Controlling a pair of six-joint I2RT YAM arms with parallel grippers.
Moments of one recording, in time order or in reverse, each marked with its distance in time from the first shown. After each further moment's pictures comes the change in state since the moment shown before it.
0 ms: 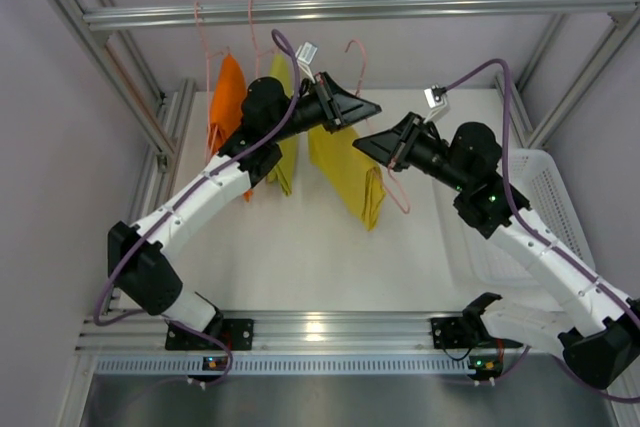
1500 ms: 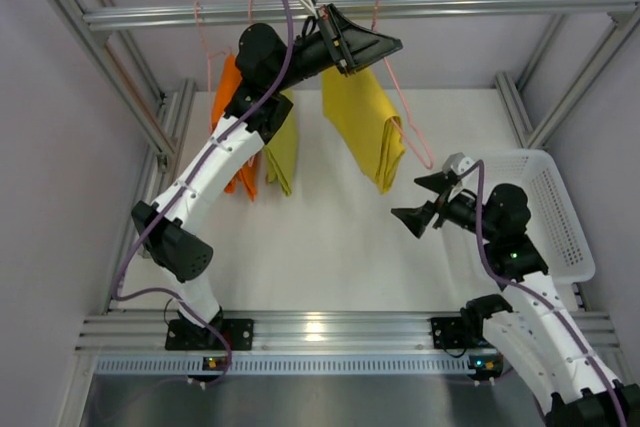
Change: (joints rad) left arm 0.013 0.252 0.566 0.038 0.122 -0.173; right arm -0.352 -0.415 -0.538 -0.008 -0.371 -0.890
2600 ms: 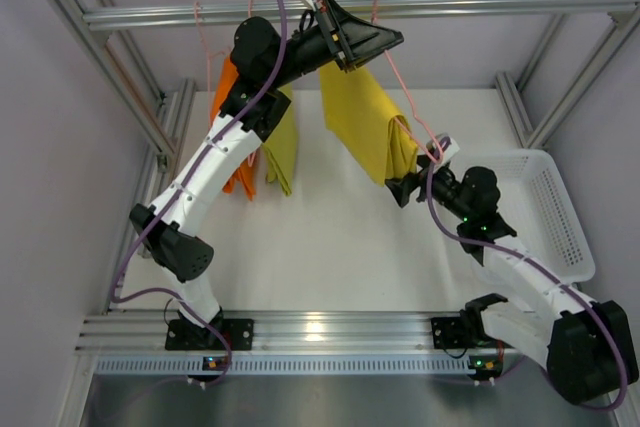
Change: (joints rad) left arm -0.009 0.003 0.080 -0.069 -0.016 -0.063; right arm 0.070 0.355 -0.026 0.407 0.282 -0.020
